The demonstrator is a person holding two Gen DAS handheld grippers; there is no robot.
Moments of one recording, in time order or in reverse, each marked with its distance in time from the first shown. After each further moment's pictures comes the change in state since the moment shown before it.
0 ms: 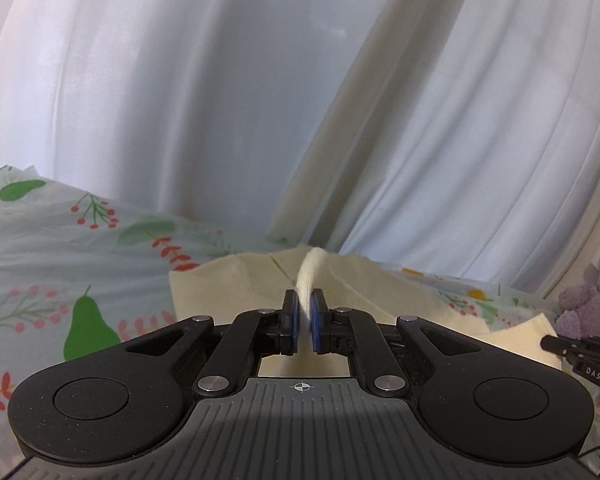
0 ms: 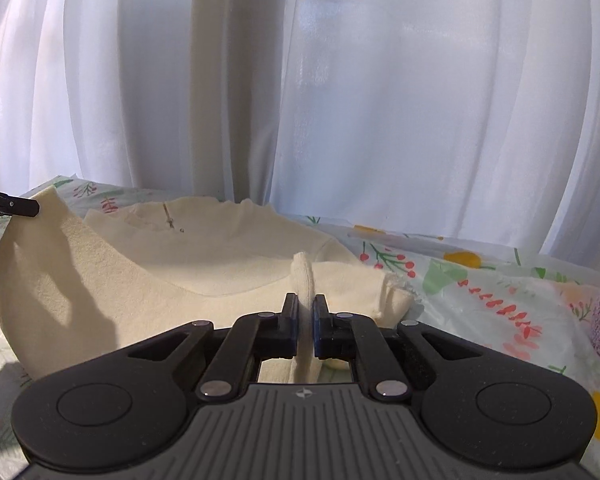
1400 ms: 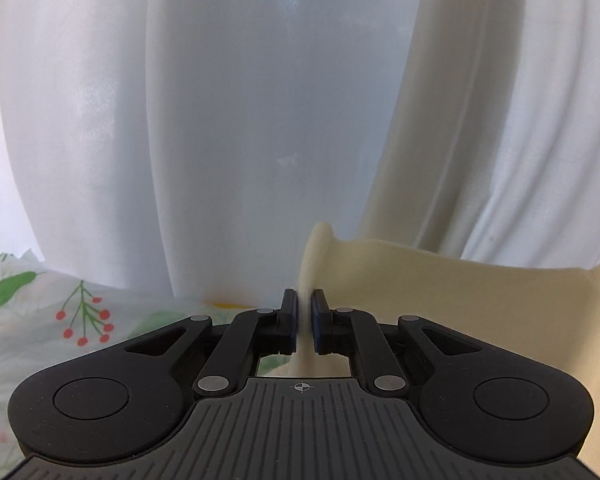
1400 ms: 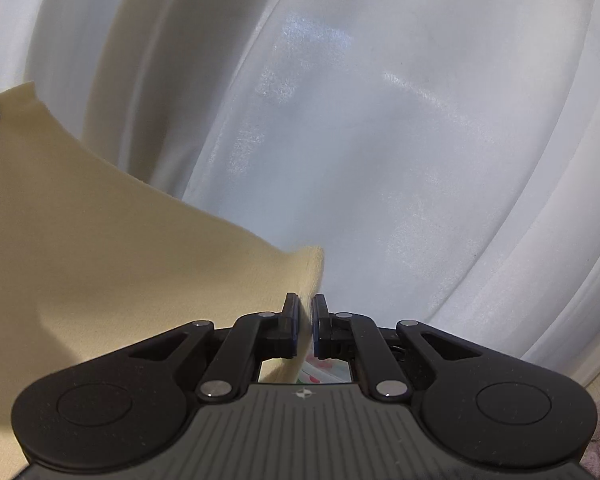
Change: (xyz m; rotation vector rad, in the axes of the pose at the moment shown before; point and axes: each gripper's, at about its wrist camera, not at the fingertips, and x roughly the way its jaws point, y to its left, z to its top) left arm 0.165 -0.006 0.059 0.135 0.035 0.254; right arm 0.174 -0.010 0.066 -0.212 -0.015 -0.249
